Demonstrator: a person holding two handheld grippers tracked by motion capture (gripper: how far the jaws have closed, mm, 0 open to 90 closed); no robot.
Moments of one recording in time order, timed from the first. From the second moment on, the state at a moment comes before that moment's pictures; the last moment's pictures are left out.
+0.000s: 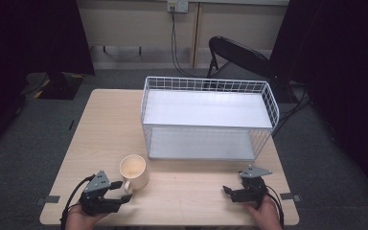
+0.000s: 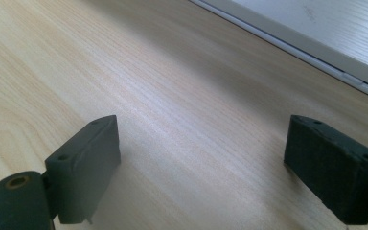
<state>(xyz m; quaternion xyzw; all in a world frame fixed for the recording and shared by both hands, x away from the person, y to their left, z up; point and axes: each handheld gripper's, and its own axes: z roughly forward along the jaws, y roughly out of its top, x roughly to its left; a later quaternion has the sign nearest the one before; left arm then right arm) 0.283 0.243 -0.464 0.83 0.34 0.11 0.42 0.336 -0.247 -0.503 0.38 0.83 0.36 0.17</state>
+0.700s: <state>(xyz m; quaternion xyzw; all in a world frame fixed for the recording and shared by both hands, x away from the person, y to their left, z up) 0.285 0.239 -0.462 0.83 0.32 0.10 0.44 0.336 -0.247 -0.503 0.38 0.83 0.36 0.17</state>
